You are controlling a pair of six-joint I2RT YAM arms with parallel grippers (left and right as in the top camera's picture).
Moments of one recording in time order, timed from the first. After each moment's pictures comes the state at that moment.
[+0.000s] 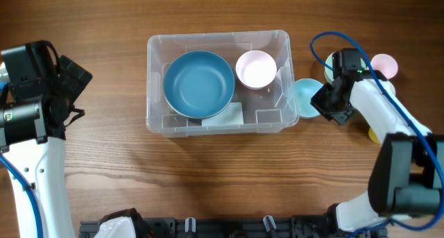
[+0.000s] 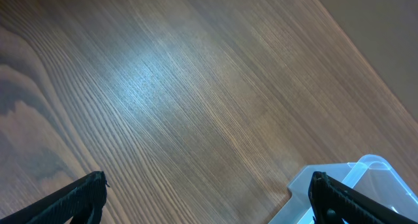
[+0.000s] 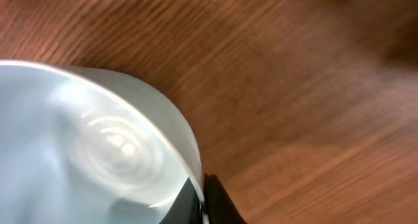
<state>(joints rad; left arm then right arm) 0.23 1.24 1.38 -1.06 -0.26 -0.66 -0.03 1.71 1.06 -0.80 0.02 0.72</state>
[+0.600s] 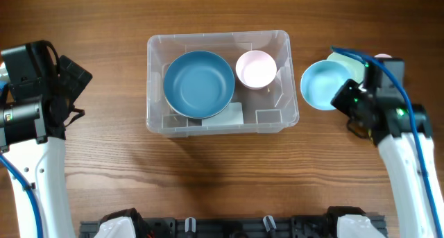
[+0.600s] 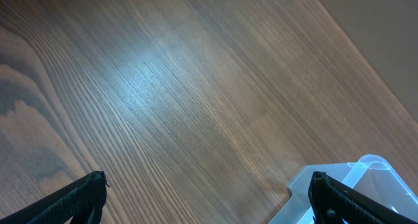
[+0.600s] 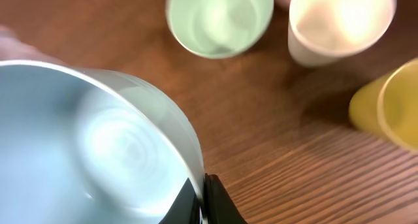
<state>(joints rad) 0.23 1.24 1.38 -1.06 -0.26 -0.66 -0.03 1.17 1.05 -0.89 0.07 0.52</state>
